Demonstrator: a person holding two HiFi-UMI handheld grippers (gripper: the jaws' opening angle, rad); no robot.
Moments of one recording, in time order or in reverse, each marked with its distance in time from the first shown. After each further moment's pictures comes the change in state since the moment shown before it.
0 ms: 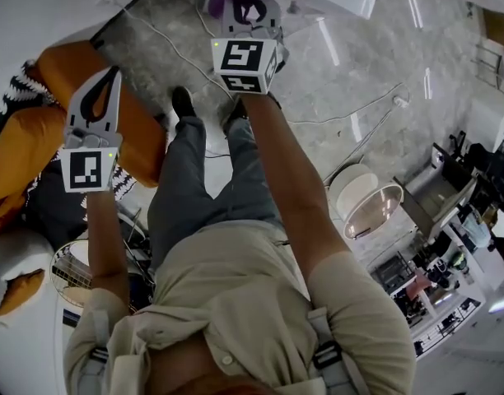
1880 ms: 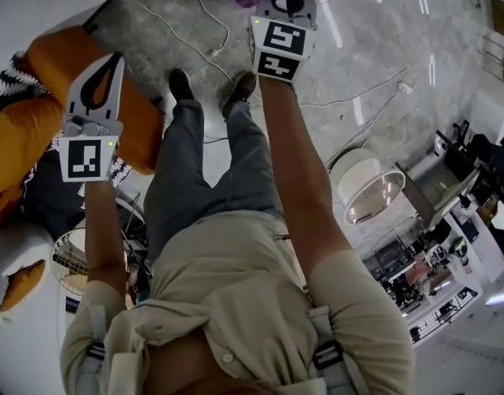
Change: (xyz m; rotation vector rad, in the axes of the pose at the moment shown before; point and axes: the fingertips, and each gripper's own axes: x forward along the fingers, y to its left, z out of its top) left arm 0.010 -0.023 -0.011 -0.010 0.025 -0.052; right arm -0.022 -0.057 -0.058 0.215 0.111 -0.105
